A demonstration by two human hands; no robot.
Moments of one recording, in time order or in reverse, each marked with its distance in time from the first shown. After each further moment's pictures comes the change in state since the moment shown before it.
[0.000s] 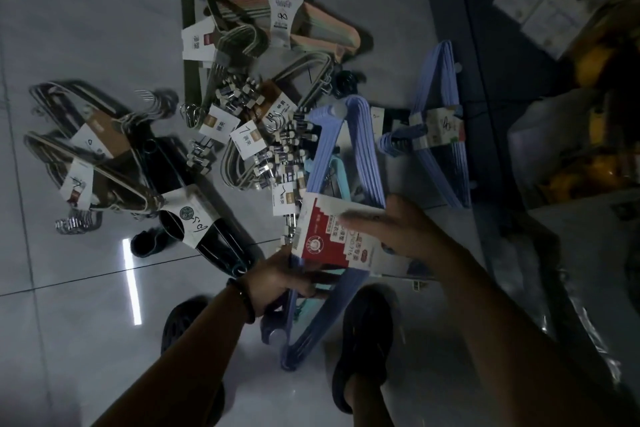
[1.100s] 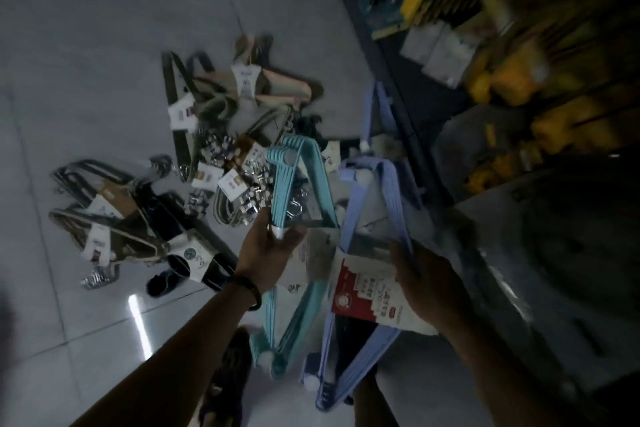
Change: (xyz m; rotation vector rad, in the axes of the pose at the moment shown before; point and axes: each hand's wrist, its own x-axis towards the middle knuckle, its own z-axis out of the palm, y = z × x) left_hand -0.029 0.082 0.081 0.540 0.591 0.424; right_hand -0.164 0.039 -0.029 -0.181 0.500 0.063
